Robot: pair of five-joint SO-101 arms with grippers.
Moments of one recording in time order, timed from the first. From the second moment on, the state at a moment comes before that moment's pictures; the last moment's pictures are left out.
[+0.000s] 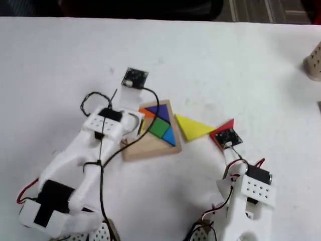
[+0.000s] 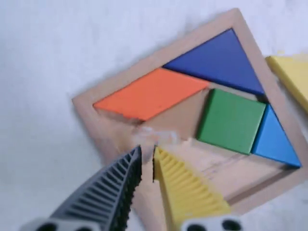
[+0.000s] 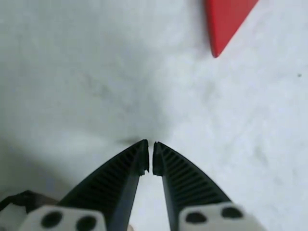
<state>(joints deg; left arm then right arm) 12.5 -5.9 39.9 43.3 7.8 18.5 -52.7 77.5 65.8 46.5</state>
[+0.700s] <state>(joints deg) 17.5 5.4 34.6 44.6 7.9 18.5 -52.7 77.5 65.8 46.5</state>
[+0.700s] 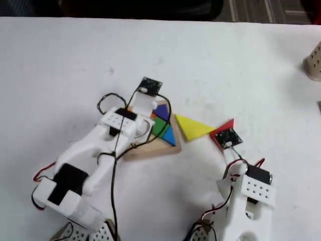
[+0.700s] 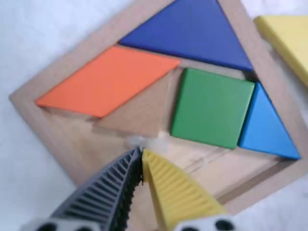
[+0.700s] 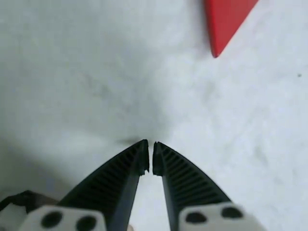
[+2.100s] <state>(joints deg) 28.1 5.8 34.8 45.1 8.0 18.5 -52.7 77.5 65.8 46.5</state>
